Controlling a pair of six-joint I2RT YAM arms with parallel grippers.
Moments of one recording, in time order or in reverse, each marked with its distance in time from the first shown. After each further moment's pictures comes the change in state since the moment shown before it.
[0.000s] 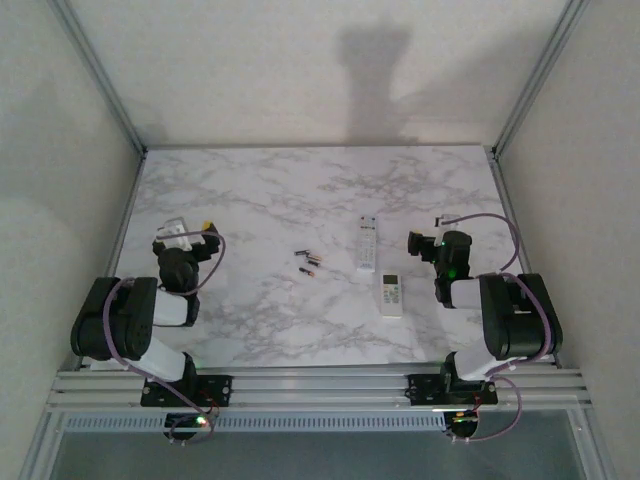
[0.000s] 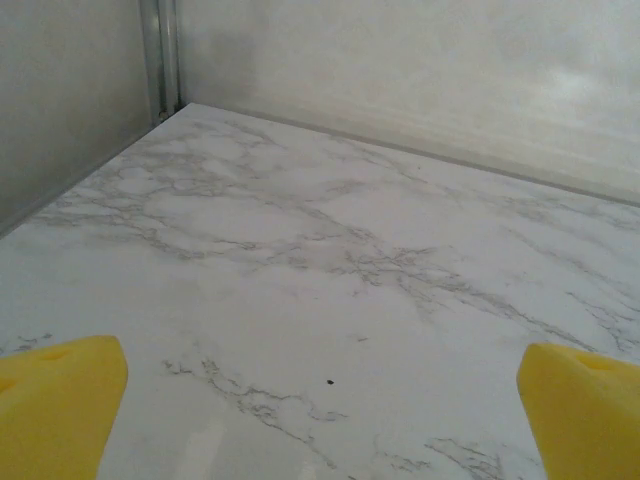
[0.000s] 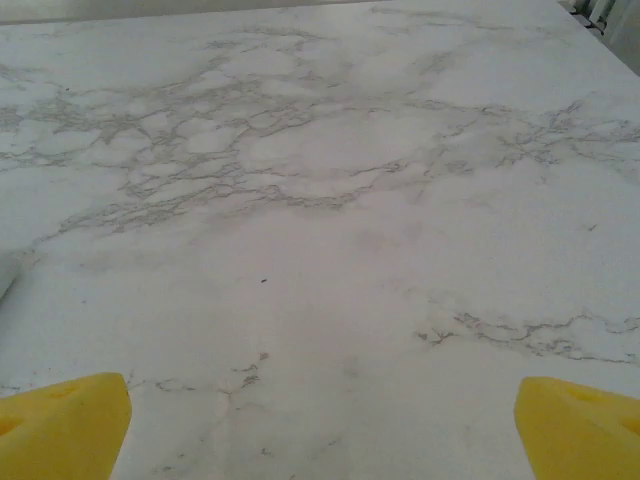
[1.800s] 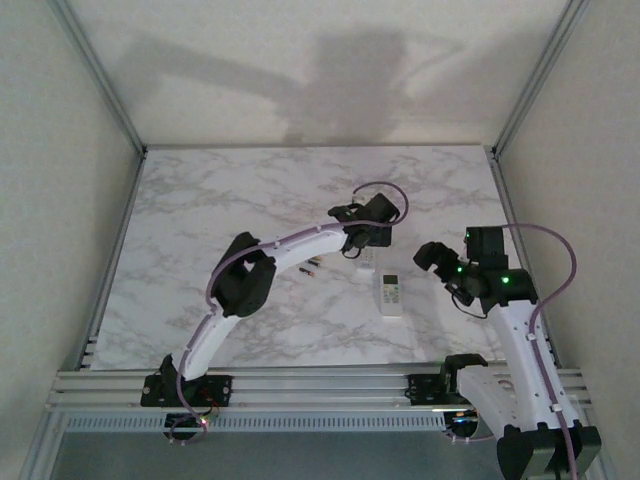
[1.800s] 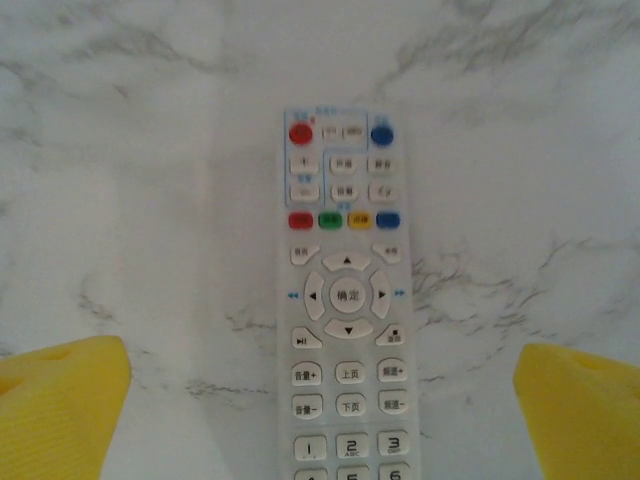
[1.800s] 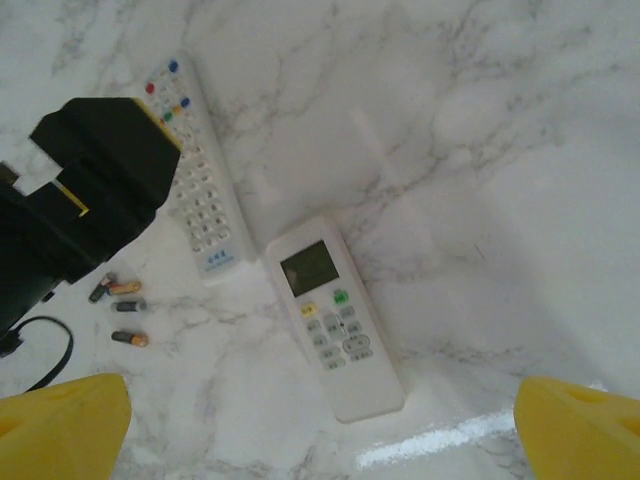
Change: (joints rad) left arm -0.924 0.810 1.778 -1.862 -0.176 -0.552; right arm 0.024 -0.678 0.467 -1.685 -0.258 0.649
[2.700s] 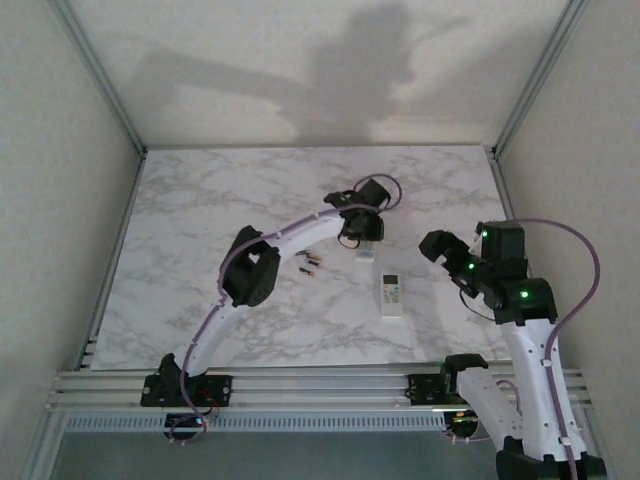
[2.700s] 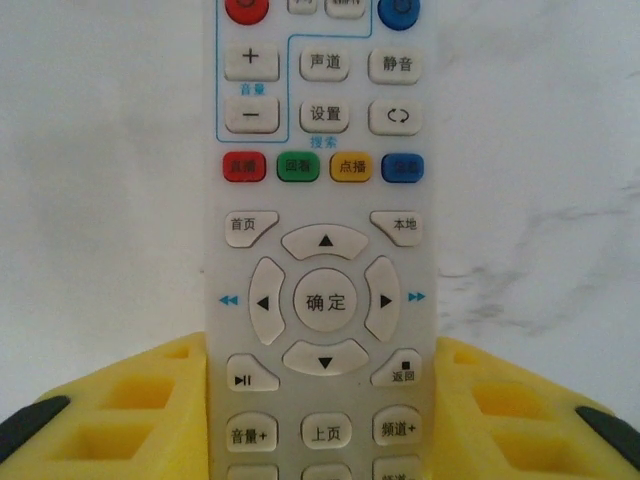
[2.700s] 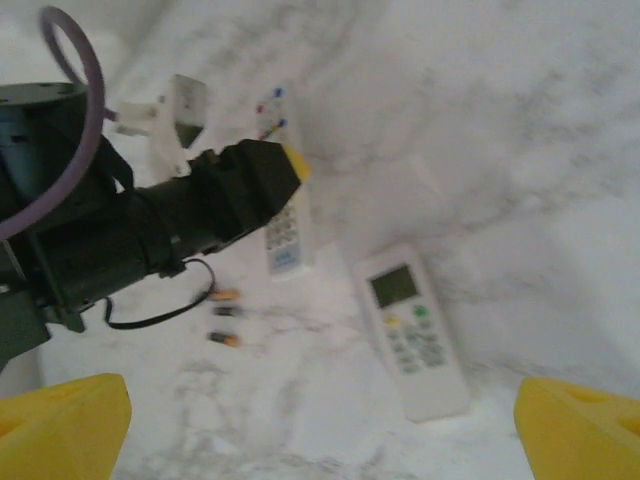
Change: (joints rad) left arm 0.102 0.080 0.164 -0.059 0.355 0.046; right arm 0.000 -0.080 0.165 -0.019 -0.063 0.011
